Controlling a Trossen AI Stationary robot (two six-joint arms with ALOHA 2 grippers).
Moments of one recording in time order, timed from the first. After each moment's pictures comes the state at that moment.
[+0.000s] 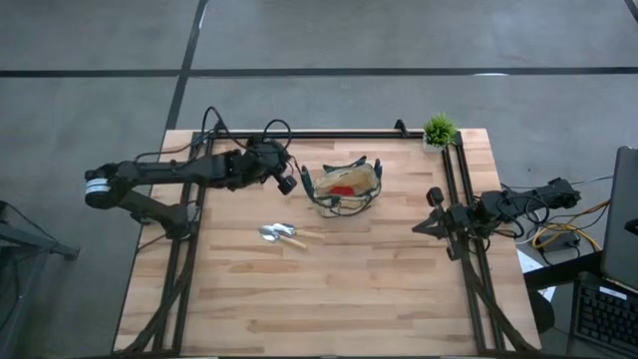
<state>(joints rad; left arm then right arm) 0.24 1.26 0.97 -0.33 -0.50 -0.12 0.31 0.13 0.19 -0.10 0.08 0.02</state>
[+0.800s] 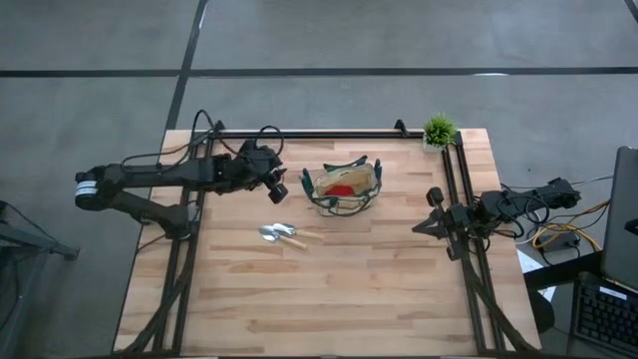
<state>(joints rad) 0.18 1.16 0.96 -0.45 -0.44 -0.19 0.31 0.13 0.19 -0.10 0.08 0.02</state>
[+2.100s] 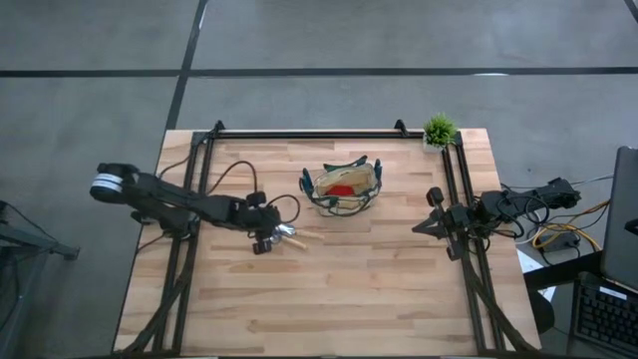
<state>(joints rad) -0.09 1.34 0.62 -0.37 -0.24 -0.17 0.31 0.13 0.19 -0.10 0.08 0.02</state>
